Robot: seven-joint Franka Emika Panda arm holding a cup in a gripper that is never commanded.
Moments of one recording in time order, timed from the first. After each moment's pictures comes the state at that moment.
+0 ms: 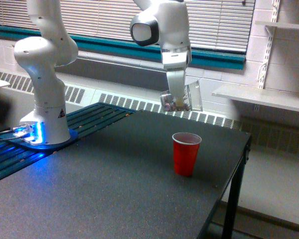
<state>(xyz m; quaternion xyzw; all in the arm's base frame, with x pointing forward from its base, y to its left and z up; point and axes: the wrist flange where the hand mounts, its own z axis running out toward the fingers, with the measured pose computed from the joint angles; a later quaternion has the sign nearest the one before) 0.500 0.002 0.354 -0.97 0.23 -0.06 0.08</state>
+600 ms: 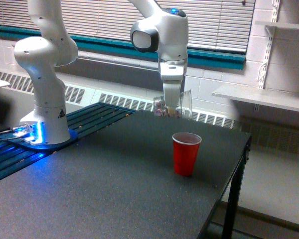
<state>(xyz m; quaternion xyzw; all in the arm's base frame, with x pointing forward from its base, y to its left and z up) 0.481 0.019 0.326 -0.98 0.20 0.01 0.08</state>
